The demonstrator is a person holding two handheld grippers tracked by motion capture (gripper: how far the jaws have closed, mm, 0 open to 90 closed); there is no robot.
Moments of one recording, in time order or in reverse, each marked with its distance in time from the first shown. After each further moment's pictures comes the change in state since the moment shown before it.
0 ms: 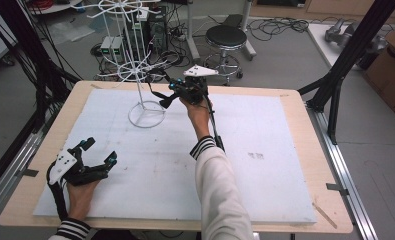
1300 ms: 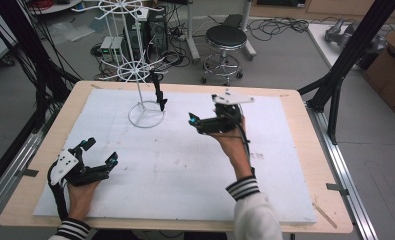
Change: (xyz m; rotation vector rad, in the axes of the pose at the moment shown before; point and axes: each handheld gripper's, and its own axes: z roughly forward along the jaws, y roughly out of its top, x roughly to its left) left arm -0.002 0.000 0.001 0.005 -0.003 0.023; right arm 0.040 -0.017 -0.140 0.051 -0.099 -0.057
